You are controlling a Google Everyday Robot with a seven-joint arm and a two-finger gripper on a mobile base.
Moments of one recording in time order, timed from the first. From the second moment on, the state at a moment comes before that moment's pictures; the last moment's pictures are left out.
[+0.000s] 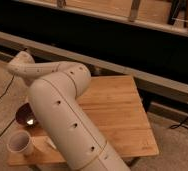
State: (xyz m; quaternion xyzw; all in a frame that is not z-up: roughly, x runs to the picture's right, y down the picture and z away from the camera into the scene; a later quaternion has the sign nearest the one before) arm -0.336 -0.006 0.903 -0.17 0.12 0.58 0.79
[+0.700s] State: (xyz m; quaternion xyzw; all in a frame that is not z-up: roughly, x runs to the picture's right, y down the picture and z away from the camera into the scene) arm -0.345 0.005 0.838 -0.16 0.04 0.57 0.80
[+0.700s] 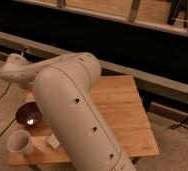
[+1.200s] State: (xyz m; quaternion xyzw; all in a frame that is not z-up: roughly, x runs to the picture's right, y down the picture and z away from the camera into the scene) arm -0.342 0.020 0.798 -0.19 -0.02 0.58 0.79
